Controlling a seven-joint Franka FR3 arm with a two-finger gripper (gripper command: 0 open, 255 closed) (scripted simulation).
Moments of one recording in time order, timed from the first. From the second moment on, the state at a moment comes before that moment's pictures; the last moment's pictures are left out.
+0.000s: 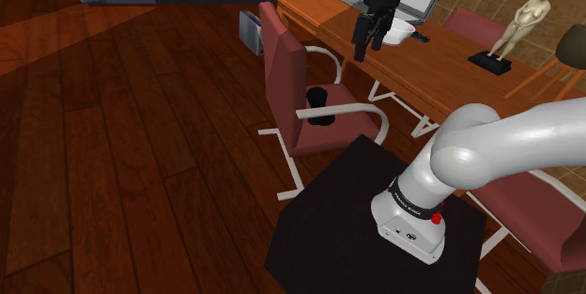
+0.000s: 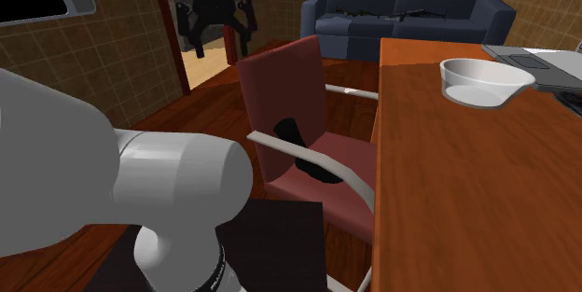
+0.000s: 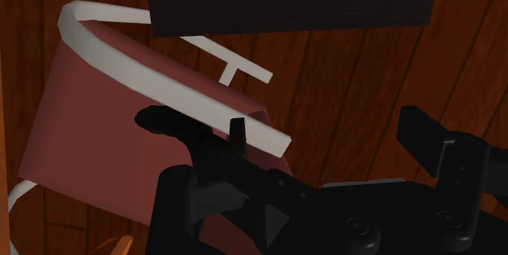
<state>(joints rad) 0.00 -0.74 0.00 -2.40 -0.06 1.52 -0.01</state>
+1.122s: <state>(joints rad) -0.07 -0.41 -0.07 -2.57 -0.30 2.09 -0.07</state>
